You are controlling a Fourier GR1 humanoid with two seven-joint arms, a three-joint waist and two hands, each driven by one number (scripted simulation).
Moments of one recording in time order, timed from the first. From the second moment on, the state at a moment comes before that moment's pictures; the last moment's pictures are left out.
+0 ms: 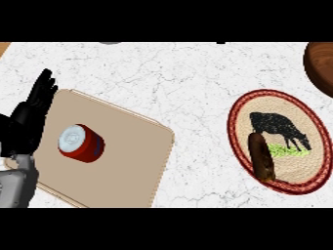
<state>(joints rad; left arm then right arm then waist) -0.21 0.23 0.10 -1.54 -0.04 0.04 0.13 -0.97 -0.72 -0.41 -0.38 0.91 0.06 -0.35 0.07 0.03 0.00</state>
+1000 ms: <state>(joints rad) -0.19 0.24 0.12 -1.54 -0.03 0.03 0.12 -1.01 -0.88 -0.79 -0.10 0.54 0.38 -0.48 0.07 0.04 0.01</state>
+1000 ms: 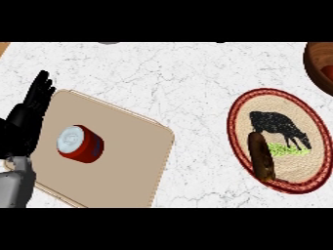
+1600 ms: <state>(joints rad) -0.19 0.24 0.13 -1.54 -0.03 0.04 0.12 -0.86 -1.07 -0.88 -0.07 0.45 0.64 -0.45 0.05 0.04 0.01</state>
